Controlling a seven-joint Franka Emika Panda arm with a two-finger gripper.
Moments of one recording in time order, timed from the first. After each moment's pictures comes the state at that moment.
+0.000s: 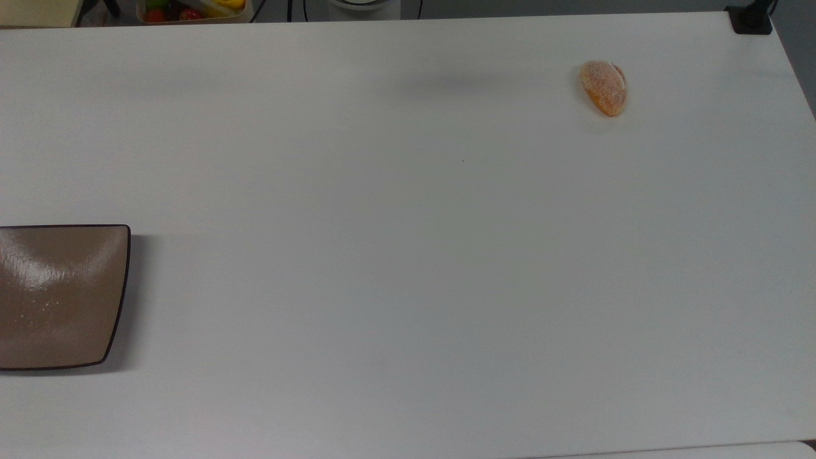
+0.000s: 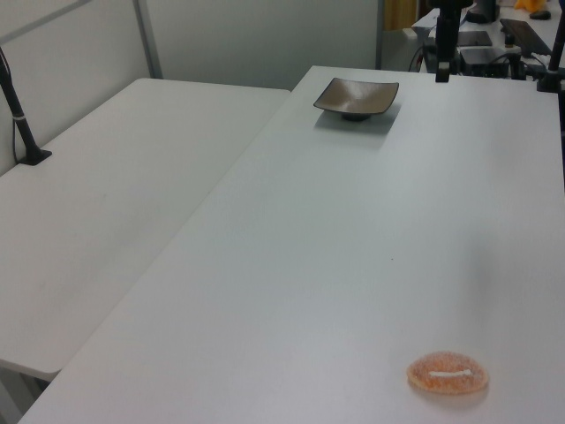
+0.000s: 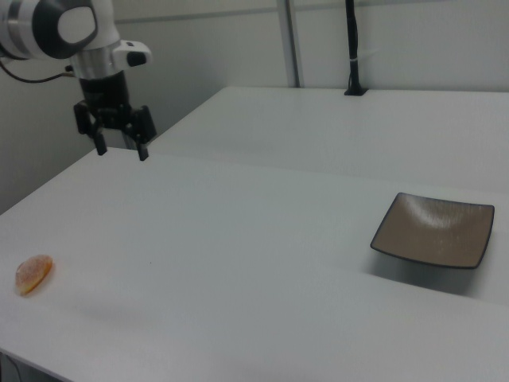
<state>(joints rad) 0.24 -0.09 -0.02 -1.67 0.08 1.58 -0.05</state>
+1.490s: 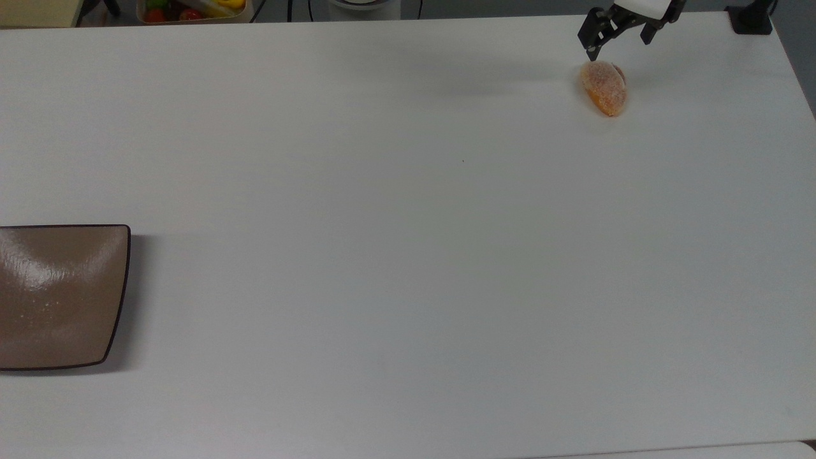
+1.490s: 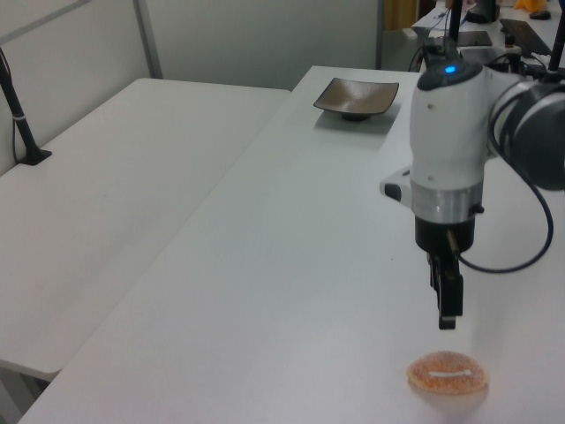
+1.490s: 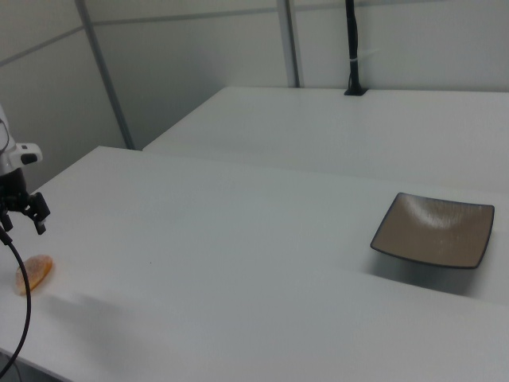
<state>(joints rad) 0.78 0.22 0.06 -1.80 0.08 2.01 0.42</state>
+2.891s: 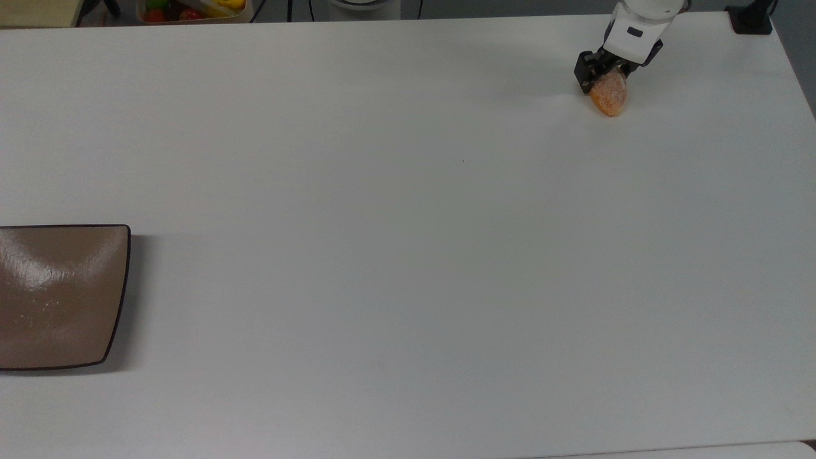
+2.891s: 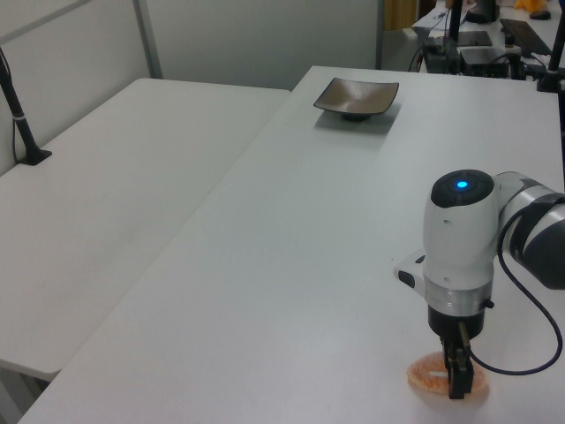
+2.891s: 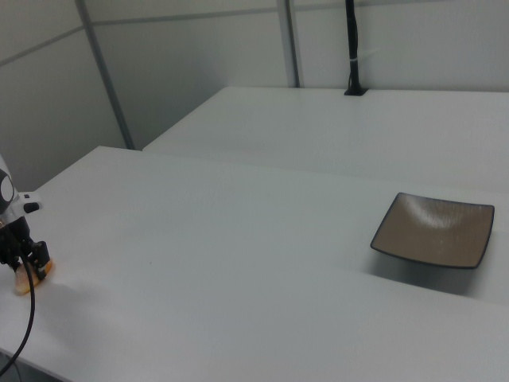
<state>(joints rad) 0.79 0.35 0.12 -1.93 0.01 2.23 0.51</state>
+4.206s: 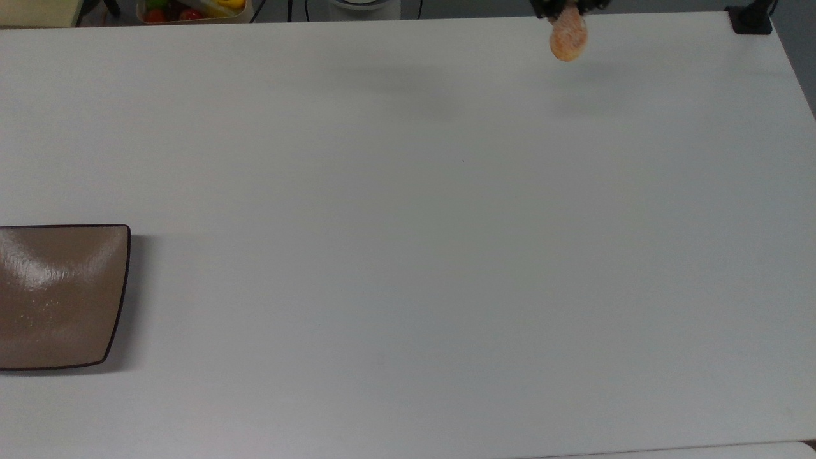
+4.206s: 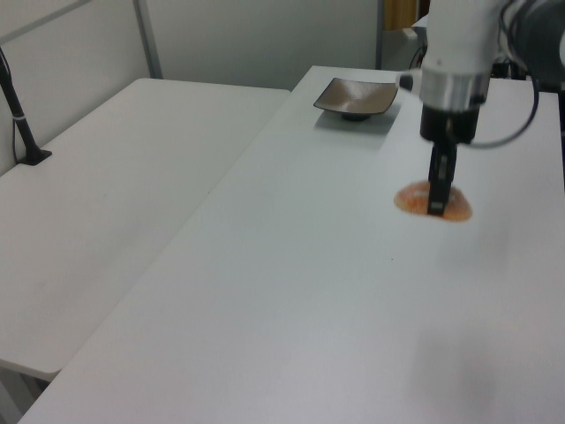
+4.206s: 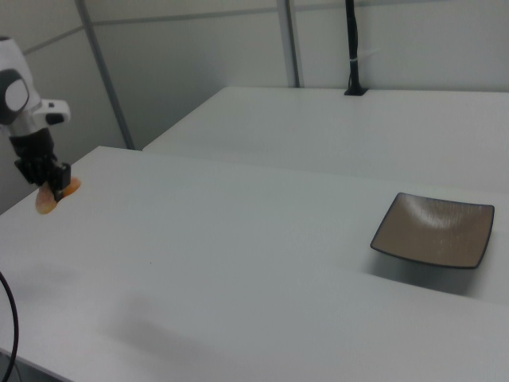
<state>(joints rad) 0.51 -0.04 0.11 -1.88 0.09 1.90 0.38</state>
